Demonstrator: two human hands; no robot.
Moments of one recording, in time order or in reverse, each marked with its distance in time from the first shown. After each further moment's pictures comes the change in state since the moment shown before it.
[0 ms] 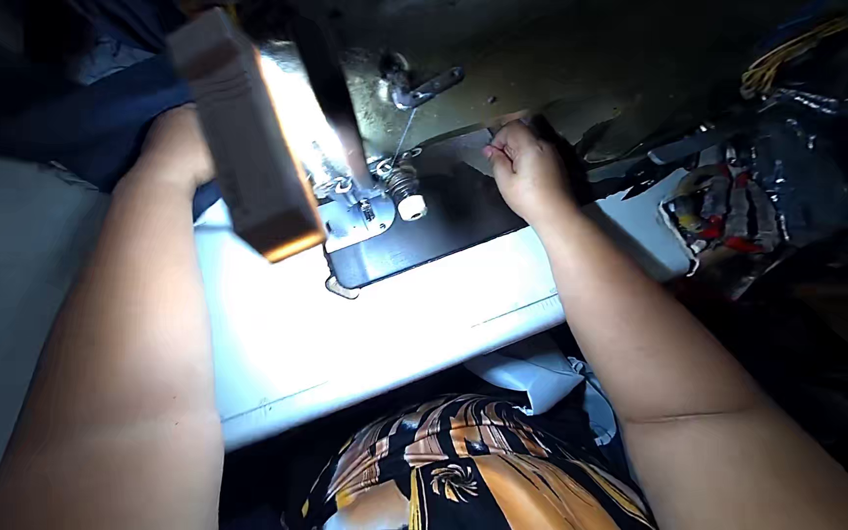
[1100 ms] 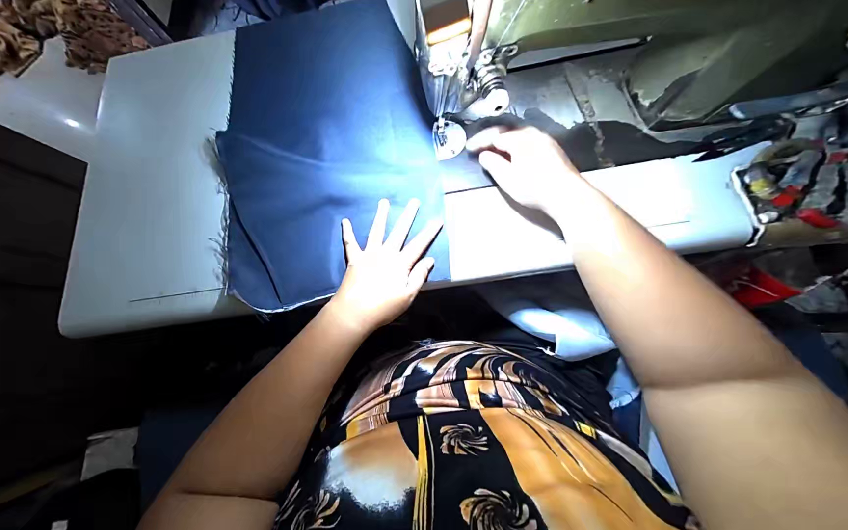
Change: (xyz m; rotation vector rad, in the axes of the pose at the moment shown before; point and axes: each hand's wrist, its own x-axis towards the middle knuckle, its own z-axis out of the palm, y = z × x) left_hand -0.289 0.120 0.071 -0.020 -0.129 0.240; right_hand -0.057 -0.082 0.003 0.154 -0.348 -0.368
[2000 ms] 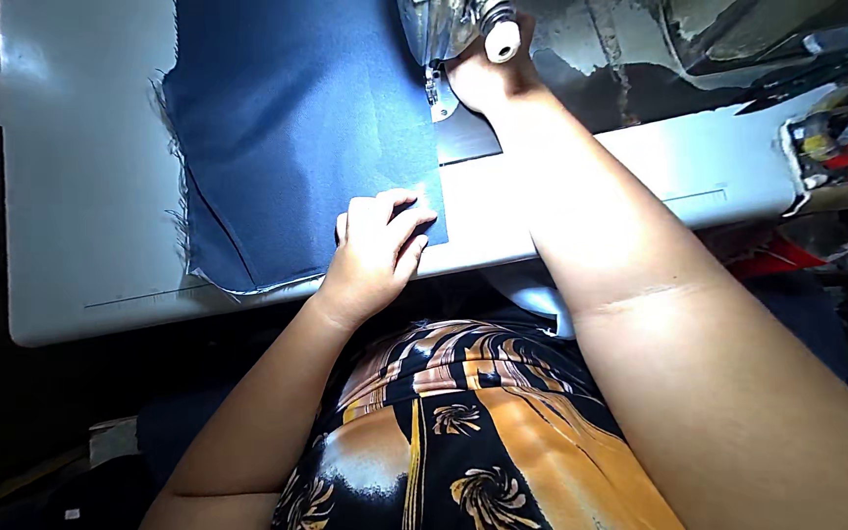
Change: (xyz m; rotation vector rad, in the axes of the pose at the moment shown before) left_hand 0.010 -0.005 0.005 -0.261 0.244 0.126; right_hand 0.100 0.016 0.034 -0.335 0.026 0.212
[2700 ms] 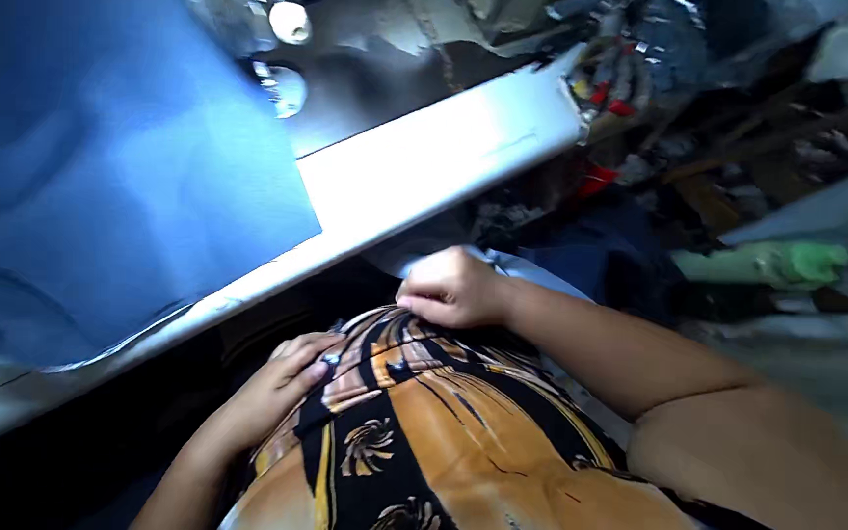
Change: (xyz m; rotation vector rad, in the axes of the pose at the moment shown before) left_hand -0.119 -0.015 0.023 -0.549 -0.721 -0.109; right_hand -0.299 0.030 -0.001 0.616 -0.018 -0.482
